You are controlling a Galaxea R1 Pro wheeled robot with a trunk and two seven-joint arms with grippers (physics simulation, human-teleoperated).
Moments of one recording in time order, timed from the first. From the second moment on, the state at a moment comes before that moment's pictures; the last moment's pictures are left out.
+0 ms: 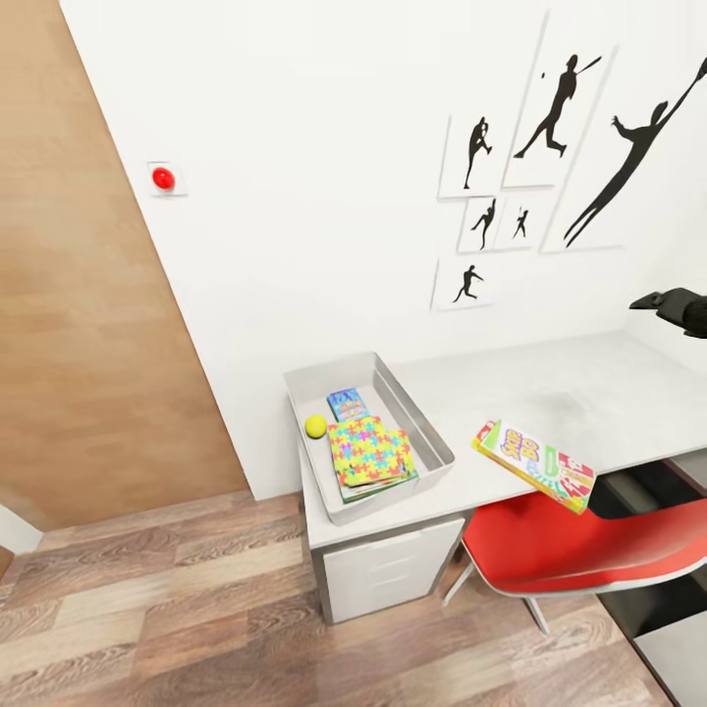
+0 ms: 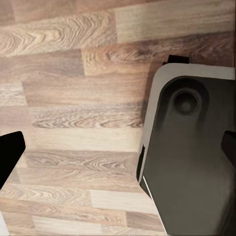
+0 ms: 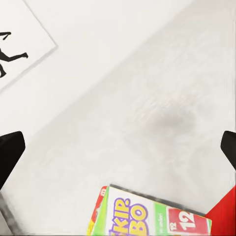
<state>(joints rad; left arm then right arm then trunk) -0.22 0.04 0.01 -0.04 0.11 -0.12 0.19 -1.31 -0.62 -0.06 -0.94 -0.79 1.04 -0.25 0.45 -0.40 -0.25</state>
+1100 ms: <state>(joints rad) -0.29 0.06 0.01 -0.07 0.11 -0.06 0.18 -0.71 -0.64 -0.08 -1.53 -1.51 1.04 -0.25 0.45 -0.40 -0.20</state>
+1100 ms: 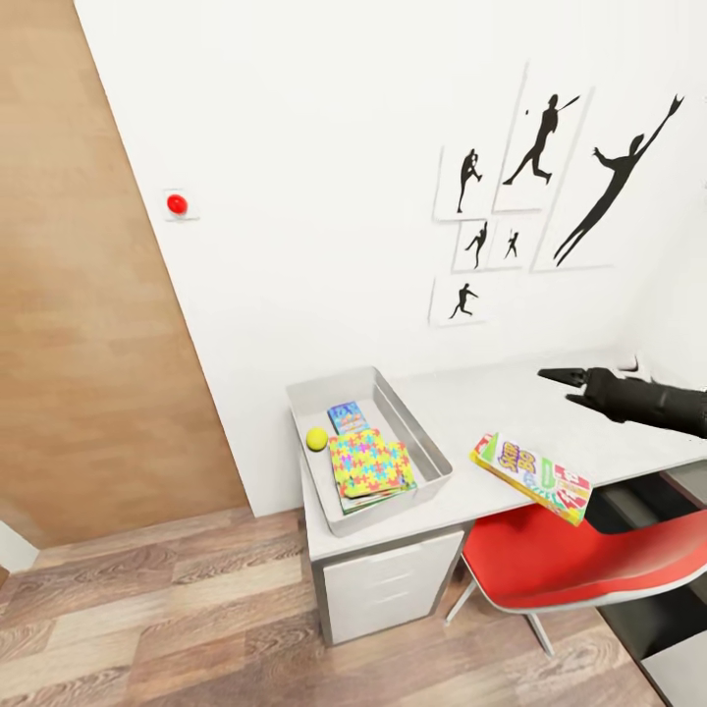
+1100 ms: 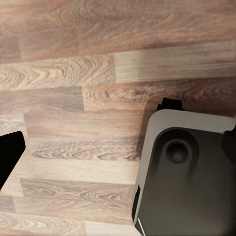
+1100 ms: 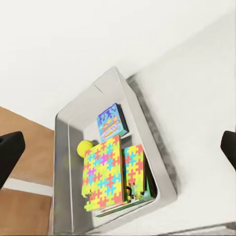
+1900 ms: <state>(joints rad) -0.30 0.06 0.02 -0.08 0.11 -0.06 0.18 -0.42 -0.64 -0.14 -1.58 -1.82 1.04 -0.25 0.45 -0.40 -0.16</state>
